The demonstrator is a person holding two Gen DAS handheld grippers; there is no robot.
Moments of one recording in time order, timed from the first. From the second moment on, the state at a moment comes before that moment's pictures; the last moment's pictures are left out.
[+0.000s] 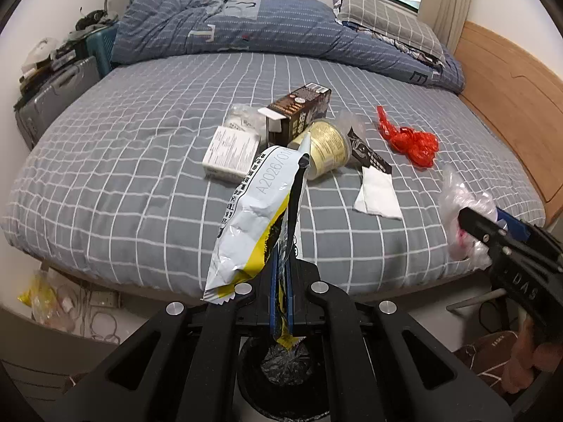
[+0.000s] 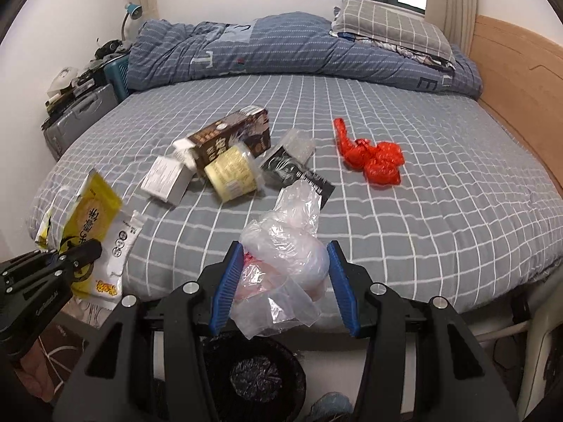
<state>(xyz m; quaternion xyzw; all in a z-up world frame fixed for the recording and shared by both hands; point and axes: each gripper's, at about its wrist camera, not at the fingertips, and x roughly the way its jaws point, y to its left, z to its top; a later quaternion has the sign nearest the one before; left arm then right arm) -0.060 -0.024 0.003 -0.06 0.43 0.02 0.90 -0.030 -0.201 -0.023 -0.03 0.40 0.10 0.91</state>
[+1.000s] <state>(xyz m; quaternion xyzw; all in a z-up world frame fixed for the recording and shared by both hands) -0.130 -0.019 -0.093 -0.07 0.50 0.02 0.86 -0.107 -0.174 -0.126 -0.04 0.49 0.11 0.86</state>
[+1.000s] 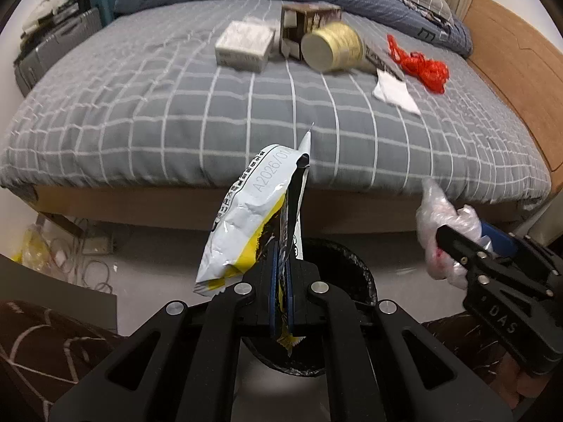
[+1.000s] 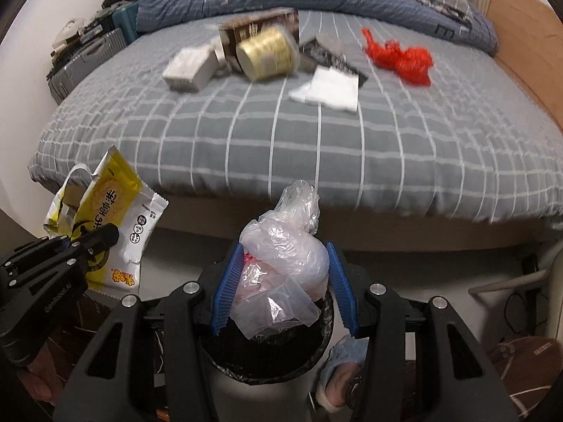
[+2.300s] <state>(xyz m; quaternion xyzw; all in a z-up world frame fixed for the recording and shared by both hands) -0.110 0.014 -0.238 -0.09 0.60 0.05 0.80 -0.082 -0.130 -0.296 -0.07 0.62 0.13 0.77</state>
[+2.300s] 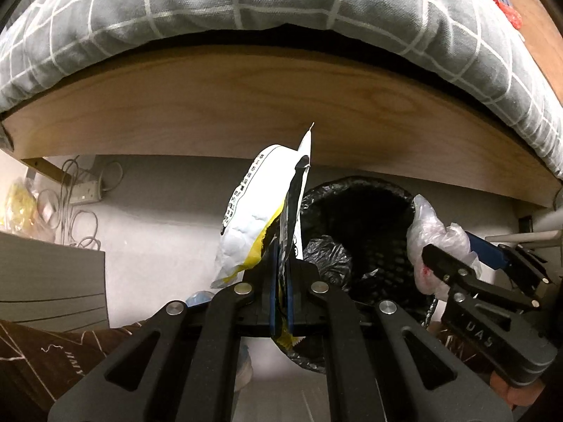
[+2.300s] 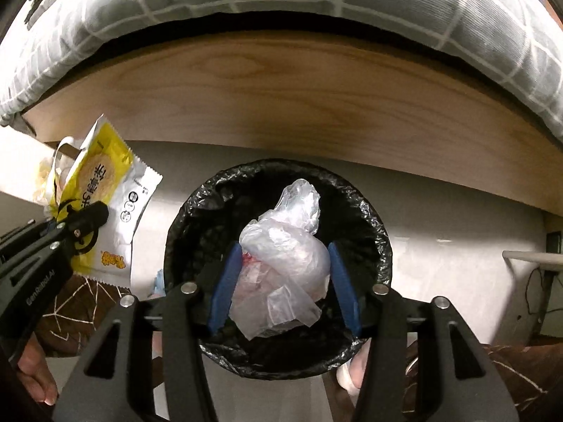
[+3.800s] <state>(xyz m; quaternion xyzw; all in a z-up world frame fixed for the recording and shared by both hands) -0.091 -0.086 -0.267 -0.04 0.62 0.00 0.78 -0.073 -0.255 -0.256 -0.04 0.57 0.00 0.82</state>
